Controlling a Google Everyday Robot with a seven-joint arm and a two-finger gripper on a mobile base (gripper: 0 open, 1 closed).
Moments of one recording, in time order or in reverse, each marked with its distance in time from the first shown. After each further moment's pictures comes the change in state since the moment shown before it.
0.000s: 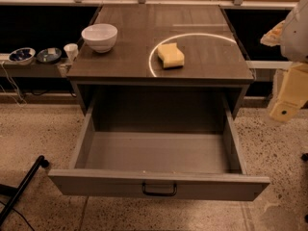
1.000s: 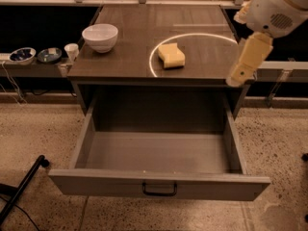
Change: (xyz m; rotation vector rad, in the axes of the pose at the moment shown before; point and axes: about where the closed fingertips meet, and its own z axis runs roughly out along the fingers) arm -0.049 -0.084 0.030 0.044 -0.153 0.020
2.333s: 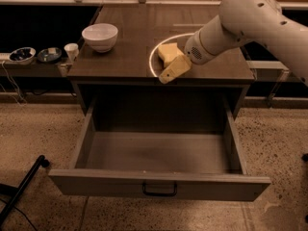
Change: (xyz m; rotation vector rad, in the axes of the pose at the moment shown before) arm -0.072 -0.067 0.192 0.013 -0.266 0.415
